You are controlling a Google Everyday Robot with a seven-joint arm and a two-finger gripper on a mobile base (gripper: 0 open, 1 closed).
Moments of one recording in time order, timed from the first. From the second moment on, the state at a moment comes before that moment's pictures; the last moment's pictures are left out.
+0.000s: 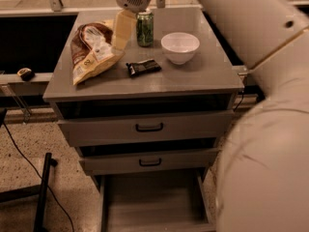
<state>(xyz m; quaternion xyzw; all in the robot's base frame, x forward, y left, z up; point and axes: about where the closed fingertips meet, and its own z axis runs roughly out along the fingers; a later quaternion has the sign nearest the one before) 0.684 0.079 0.986 -0.70 0.65 0.01 0.30</state>
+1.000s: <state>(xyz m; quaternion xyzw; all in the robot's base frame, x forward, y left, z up) 0.737 0.186 0.892 -0.57 0.76 0.15 0.28</state>
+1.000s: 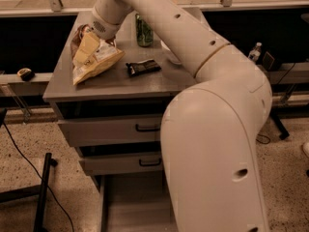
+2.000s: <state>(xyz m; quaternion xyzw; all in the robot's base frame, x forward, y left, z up) 0.715 0.219 0.914 -0.62 0.71 0.12 0.31</state>
